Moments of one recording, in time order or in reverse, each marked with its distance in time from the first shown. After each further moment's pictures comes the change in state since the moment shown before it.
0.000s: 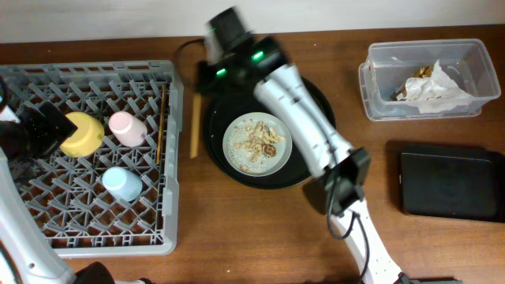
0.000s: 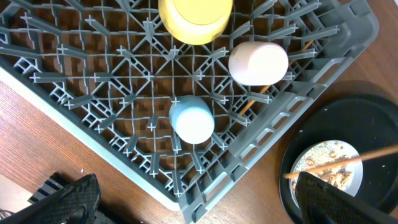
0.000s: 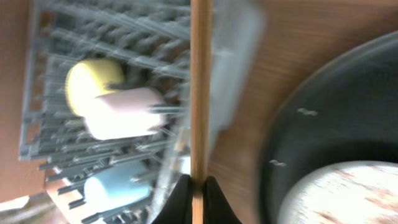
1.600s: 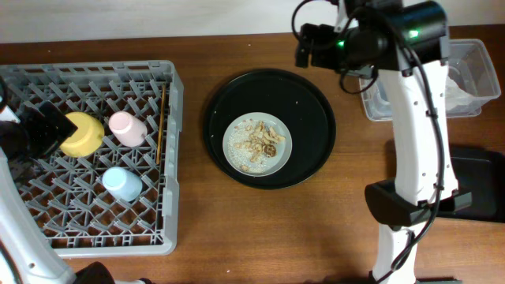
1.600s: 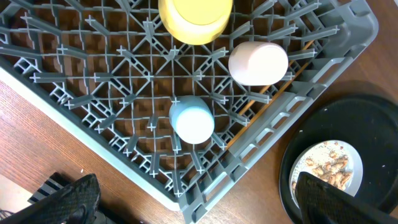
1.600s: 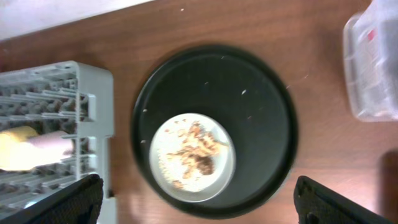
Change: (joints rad) left arm 0.000 0.000 0.000 0.000 0.000 0.000; right arm -0.344 -0.370 0.092 -0.537 0.322 -0.102
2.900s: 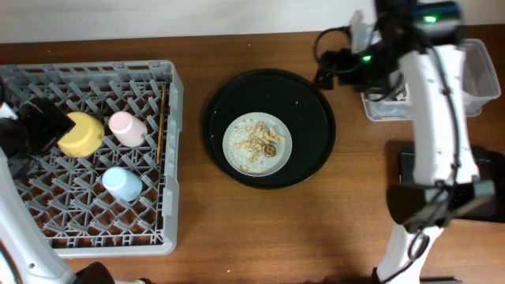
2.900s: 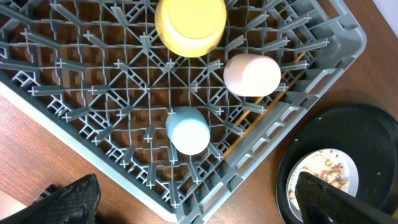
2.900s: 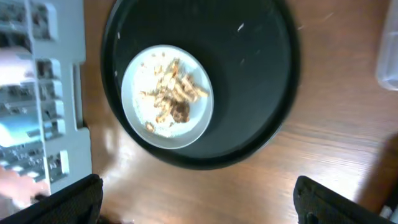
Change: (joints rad) left arm 0.000 0.000 0.000 0.042 0.000 0.000; right arm -0.140 -0.051 -0.412 0.034 -0.251 -0.289
